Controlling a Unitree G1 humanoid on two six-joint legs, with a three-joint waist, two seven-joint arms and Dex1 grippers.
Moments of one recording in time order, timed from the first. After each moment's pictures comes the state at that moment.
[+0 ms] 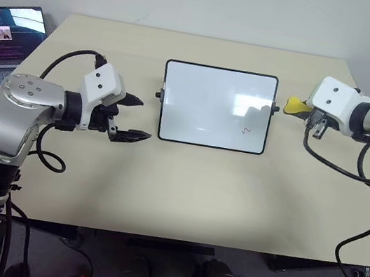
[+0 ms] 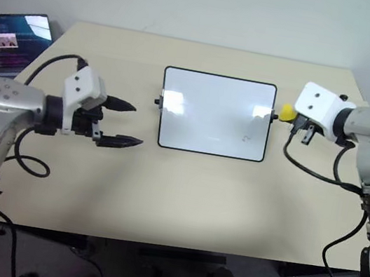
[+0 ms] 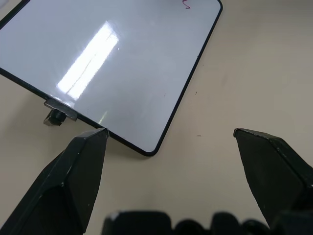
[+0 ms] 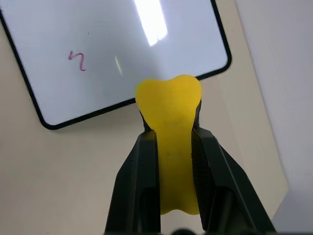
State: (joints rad) left arm -0.61 0.94 -0.01 -0.07 -0.31 0.54 -1.12; right arm -0.90 -0.87 0.21 0.13 -0.17 0.34 1.02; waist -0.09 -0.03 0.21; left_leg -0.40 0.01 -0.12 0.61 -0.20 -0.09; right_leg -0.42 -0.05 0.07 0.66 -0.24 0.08
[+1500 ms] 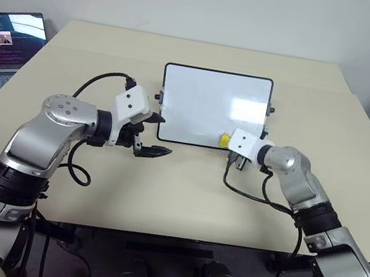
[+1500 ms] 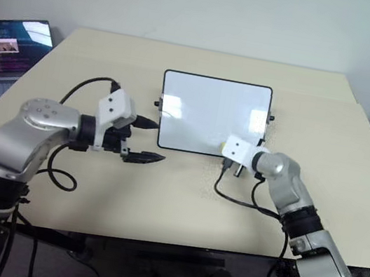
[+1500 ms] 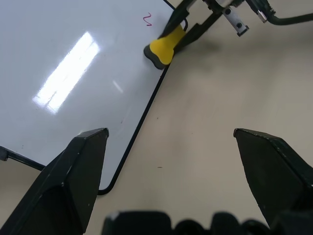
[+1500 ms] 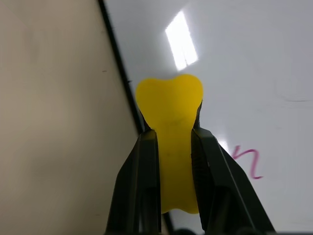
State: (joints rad) left arm -0.60 0.82 -0.11 -0.13 -0.30 0.59 -1.06; right arm -0.75 -0.45 0.39 0.35 -0.37 0.19 0.72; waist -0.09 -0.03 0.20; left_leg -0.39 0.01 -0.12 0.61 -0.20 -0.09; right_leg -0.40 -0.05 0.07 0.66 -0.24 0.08
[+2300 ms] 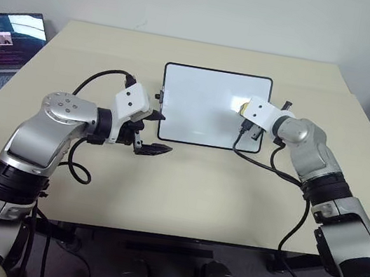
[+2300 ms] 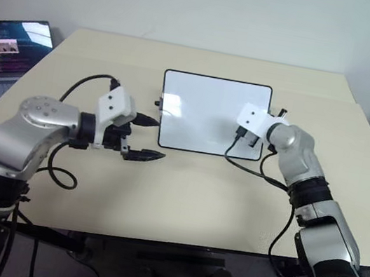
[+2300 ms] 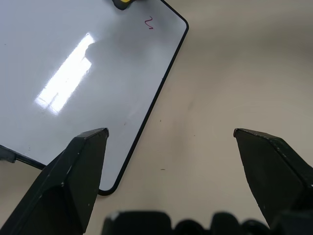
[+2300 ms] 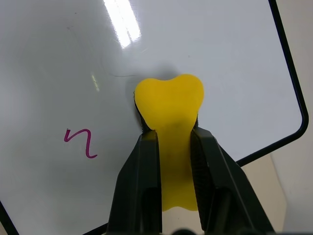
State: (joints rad) left arm -0.61 0.82 -0.11 -0.12 -0.29 0.58 -1.05; right arm -1.00 -0.46 0.37 0.60 -0.41 0.19 0.55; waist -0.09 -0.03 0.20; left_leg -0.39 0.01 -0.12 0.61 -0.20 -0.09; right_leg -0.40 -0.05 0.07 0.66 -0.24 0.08
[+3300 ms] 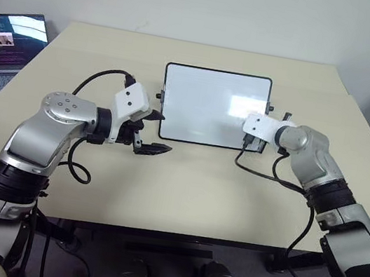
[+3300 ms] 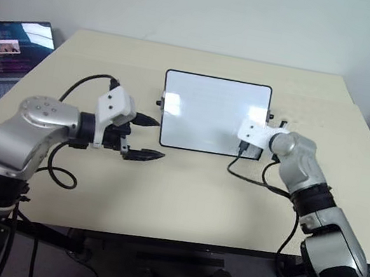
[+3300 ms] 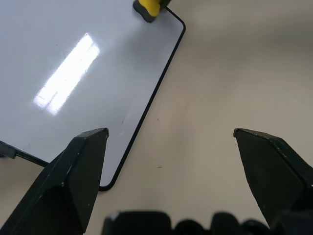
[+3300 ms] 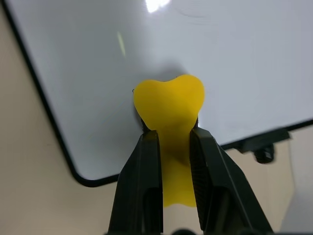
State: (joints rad) left arm -0.62 0.82 -0.11 -0.12 -0.29 0.58 -1.05; right arm -0.97 -0.52 0.42 0.54 -0.49 0.28 0.65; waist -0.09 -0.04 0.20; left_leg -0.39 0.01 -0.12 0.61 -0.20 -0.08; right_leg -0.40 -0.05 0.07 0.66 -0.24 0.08
